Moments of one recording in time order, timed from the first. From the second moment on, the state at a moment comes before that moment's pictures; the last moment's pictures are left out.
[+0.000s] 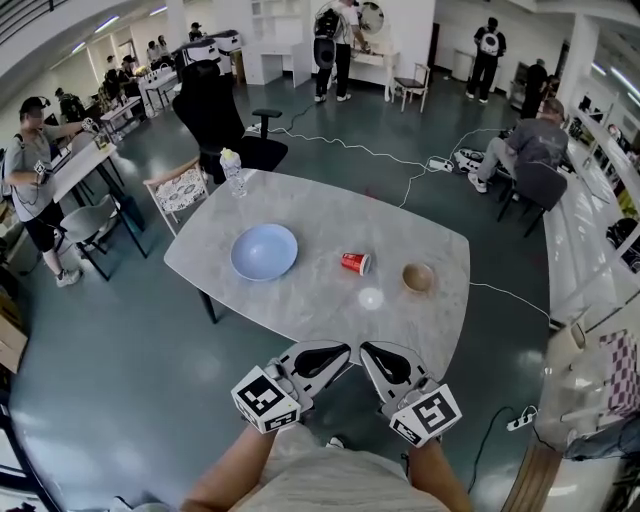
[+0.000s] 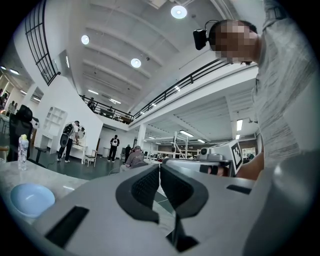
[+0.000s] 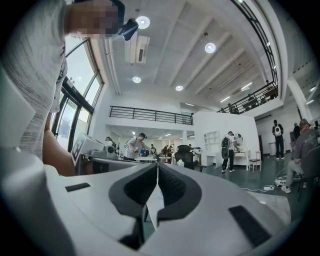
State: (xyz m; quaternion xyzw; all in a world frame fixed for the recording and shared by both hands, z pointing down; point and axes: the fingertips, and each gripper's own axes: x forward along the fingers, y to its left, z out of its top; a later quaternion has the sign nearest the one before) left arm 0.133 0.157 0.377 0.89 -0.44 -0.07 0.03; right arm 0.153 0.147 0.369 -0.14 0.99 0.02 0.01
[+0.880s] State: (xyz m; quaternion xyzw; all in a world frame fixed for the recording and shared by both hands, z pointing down) left arm -0.040 0.034 0.403 0.91 -0.41 -0.07 0.06; right arm -0.023 0.029 0.393 -0.17 0.99 0.01 -0.02
